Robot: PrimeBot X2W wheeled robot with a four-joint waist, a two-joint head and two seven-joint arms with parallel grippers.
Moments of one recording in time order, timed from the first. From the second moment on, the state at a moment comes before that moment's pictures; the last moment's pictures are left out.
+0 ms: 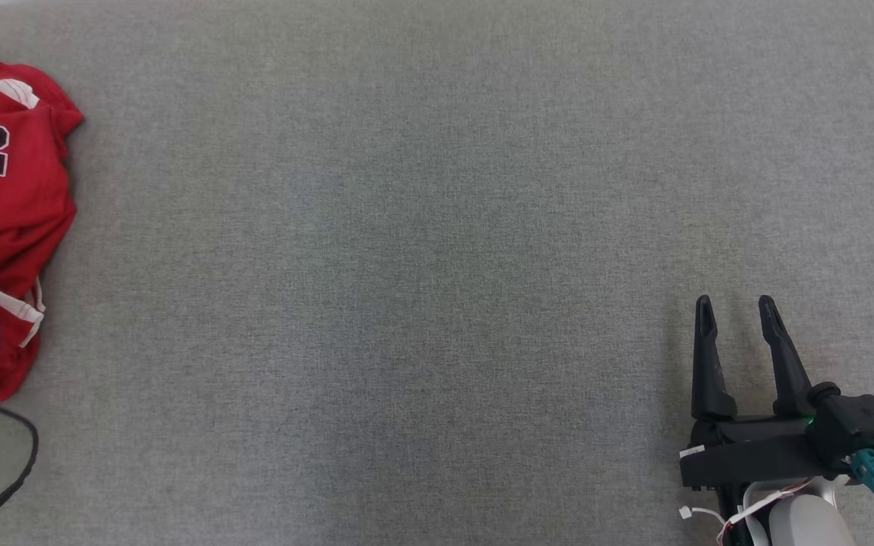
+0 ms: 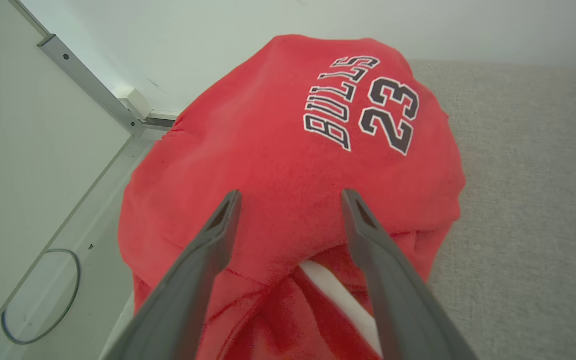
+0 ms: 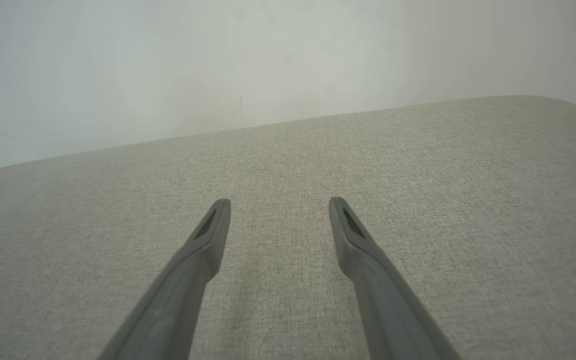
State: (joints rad) left arm -0.73 0.48 0.03 0.69 -0.32 0.00 0.13; right arm -0.14 -0.06 -0.14 0.10 0.11 0.13 -0.26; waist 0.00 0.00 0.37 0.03
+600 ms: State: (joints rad) left arm -0.74 0.49 0.01 0.84 -0.33 0.04 0.15; right arm -0.13 -0.06 -0.13 0.09 0.12 0.13 -0.26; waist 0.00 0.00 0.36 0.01
